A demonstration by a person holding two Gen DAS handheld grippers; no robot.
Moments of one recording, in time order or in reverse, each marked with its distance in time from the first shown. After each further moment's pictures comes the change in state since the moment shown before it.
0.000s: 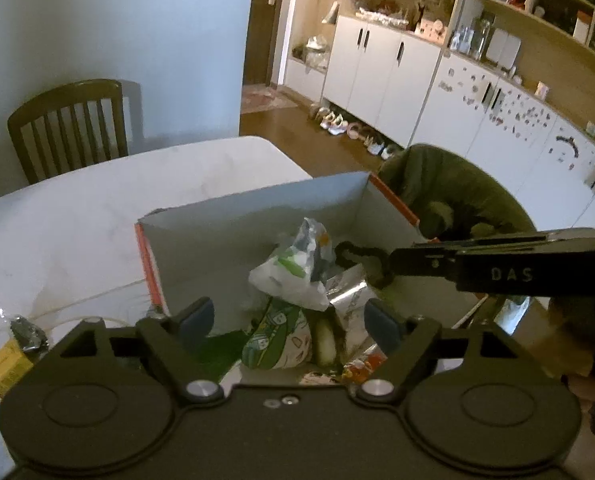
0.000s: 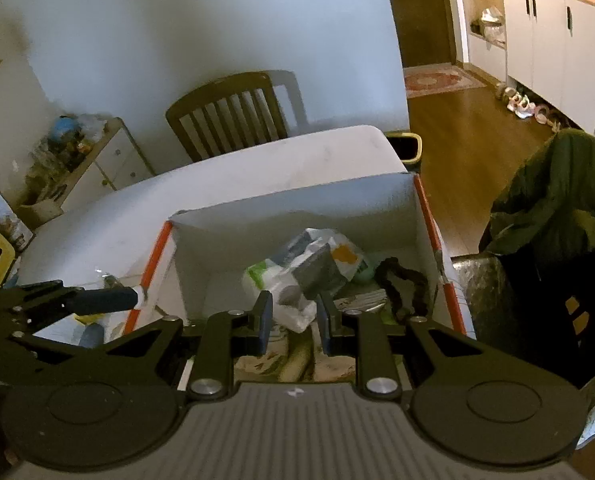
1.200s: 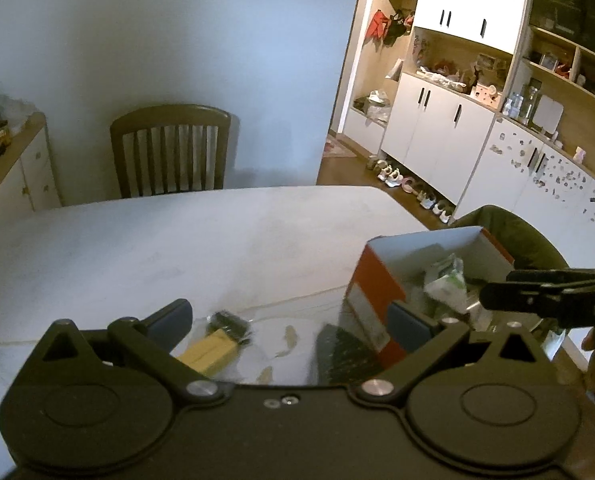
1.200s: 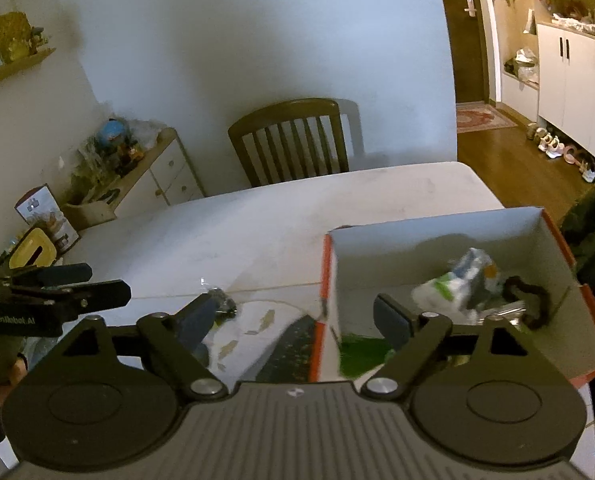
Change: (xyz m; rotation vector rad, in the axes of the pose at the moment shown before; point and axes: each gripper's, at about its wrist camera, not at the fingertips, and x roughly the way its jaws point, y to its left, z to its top) left arm -0.115 0.193 -0.030 -0.105 -0.134 0.093; right arm -0.004 0.177 -0.016 -0.065 -0.085 0.043
